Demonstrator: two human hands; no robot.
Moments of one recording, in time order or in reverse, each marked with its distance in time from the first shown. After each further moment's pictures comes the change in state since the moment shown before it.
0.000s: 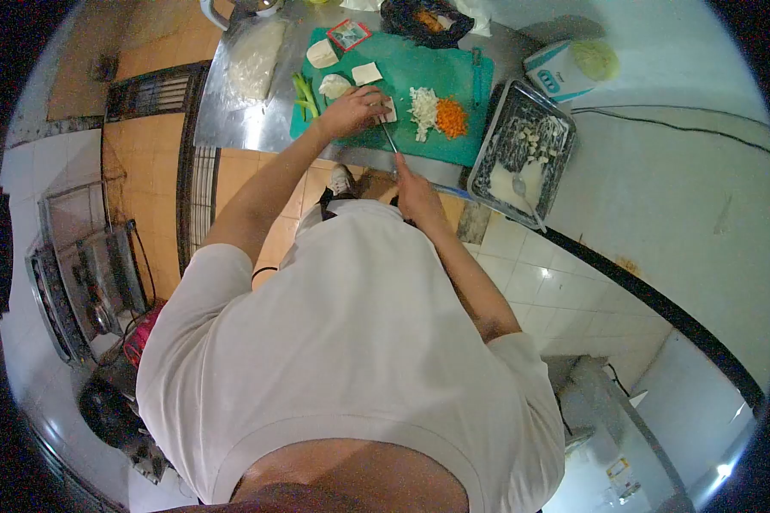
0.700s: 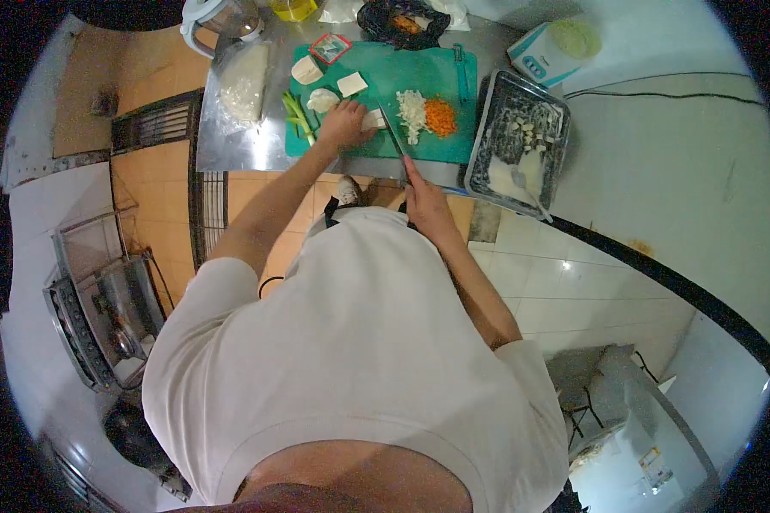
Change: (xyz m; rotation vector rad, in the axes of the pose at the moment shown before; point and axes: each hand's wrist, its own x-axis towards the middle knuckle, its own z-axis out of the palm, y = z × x) left_hand 0.010 0.023 0.016 0.139 -0.068 -0.430; right_hand -0.028 -0.004 -0.025 0.254 0.148 0.010
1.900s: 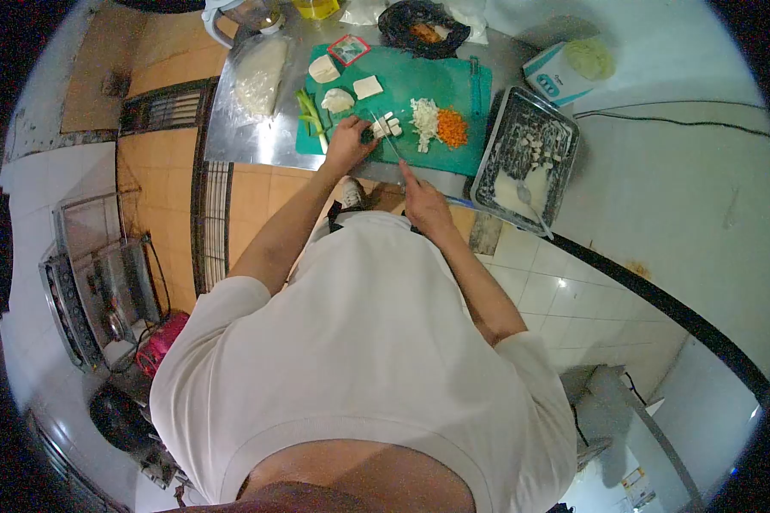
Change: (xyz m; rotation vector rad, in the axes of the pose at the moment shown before) left_hand -0.038 0.007 0.011 -0.420 0.272 -0.163; right_hand 0.023 0.022 0.020 -0.236 -0.082 -0.145
